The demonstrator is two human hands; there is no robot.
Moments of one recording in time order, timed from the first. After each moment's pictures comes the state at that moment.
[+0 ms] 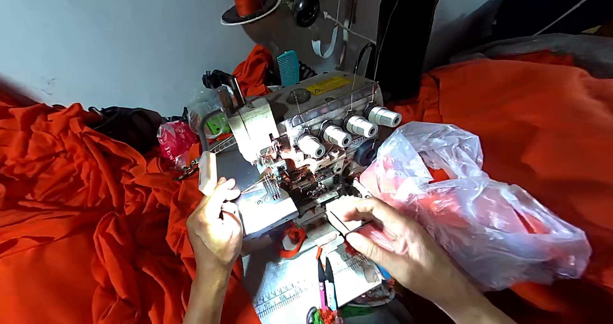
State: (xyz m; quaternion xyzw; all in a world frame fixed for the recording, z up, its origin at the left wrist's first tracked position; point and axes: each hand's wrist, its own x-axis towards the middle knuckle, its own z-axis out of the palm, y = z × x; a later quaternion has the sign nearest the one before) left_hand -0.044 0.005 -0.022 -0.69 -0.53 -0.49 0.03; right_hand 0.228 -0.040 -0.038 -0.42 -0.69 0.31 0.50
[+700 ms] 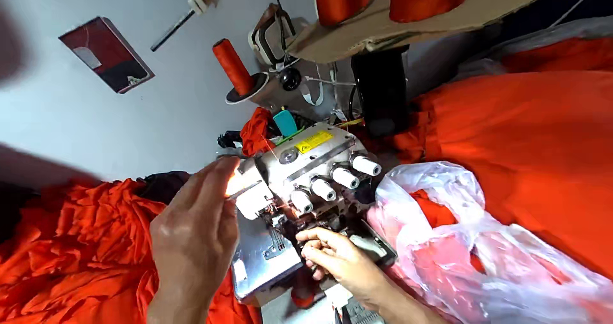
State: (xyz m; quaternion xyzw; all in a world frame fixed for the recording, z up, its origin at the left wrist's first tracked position) left_hand -0.002 0.019 0.126 -0.79 -0.44 -0.33 0.29; right_hand 0.179 0.008 -0.015 -0.41 -0.48 0.65 0.42
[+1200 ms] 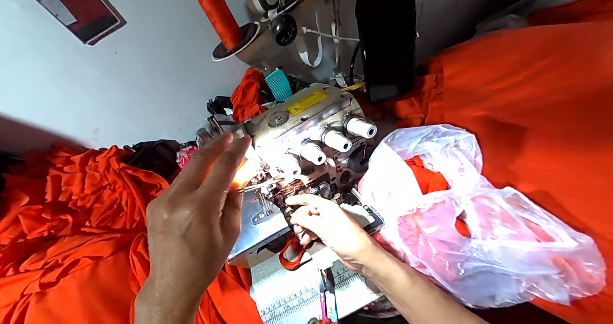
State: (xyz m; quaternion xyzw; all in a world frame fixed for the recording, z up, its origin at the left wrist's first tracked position) left_hand 0.006 -0.004 0.113 -0.82 -0.44 -0.26 0.25; right_hand 0.179 0.008 -0.018 -0.41 -0.45 0.67 0.42
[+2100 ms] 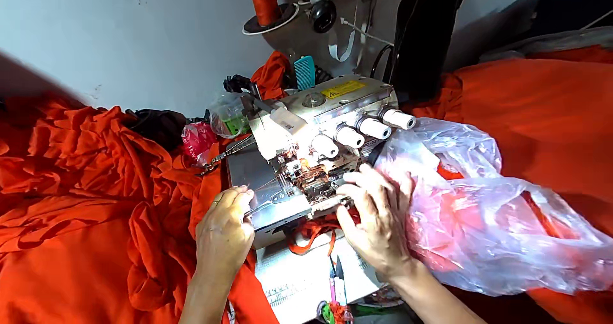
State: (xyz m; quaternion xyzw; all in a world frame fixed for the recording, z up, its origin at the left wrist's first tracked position) left_hand -0.051 -0.018 0.002 -0.75 -0.58 -0.28 0.11; right_hand 0.190 -0.006 -0.059 -0.49 -0.71 -0.12 0.49
